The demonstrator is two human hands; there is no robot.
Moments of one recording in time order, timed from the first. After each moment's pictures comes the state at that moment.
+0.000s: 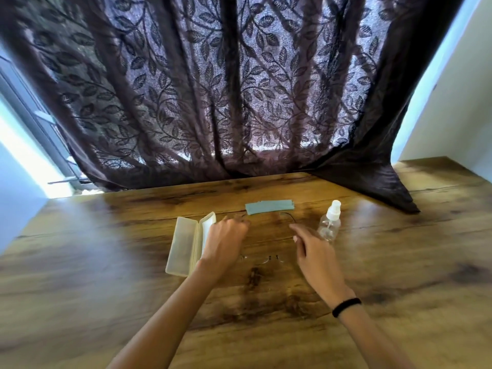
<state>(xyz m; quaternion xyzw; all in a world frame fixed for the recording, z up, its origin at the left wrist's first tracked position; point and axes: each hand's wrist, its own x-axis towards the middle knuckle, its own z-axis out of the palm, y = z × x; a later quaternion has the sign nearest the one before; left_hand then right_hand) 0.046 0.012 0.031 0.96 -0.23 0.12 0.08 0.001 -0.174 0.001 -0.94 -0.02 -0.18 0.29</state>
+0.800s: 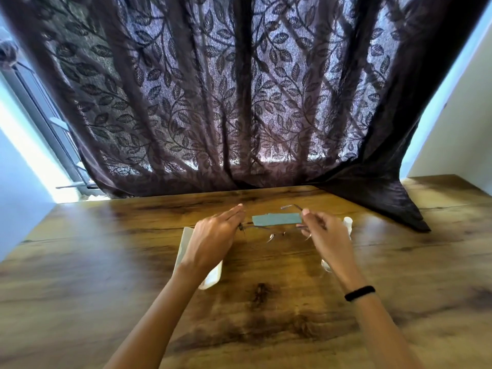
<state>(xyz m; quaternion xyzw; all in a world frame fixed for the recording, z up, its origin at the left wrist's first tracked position) 0.054 0.049 0.059 0.92 -0.27 0.26 0.16 0.036 -0.171 0.060 -0.84 0.06 -0.14 0.53</state>
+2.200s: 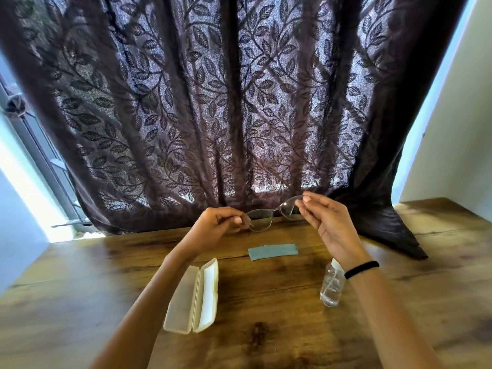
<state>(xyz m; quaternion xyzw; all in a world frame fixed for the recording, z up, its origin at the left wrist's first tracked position) 0.121 0.050 0.105 0.79 -0.31 0.03 0.53 0.088 -0.192 0.121 -0.52 0.03 -0.09 0.85</state>
